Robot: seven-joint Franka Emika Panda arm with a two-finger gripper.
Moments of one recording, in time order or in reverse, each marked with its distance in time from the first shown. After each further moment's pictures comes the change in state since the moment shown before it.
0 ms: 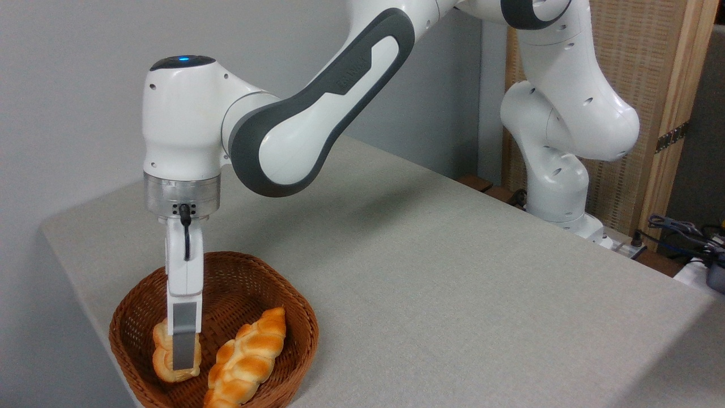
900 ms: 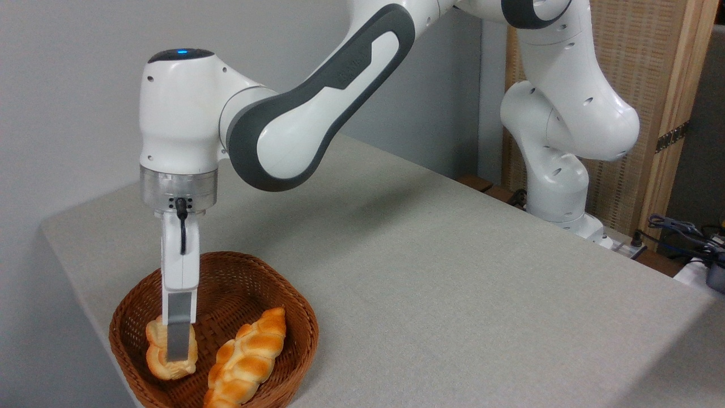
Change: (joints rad) arm 0.000 -0.008 0.000 0.014 0.001 -0.011 -0.001
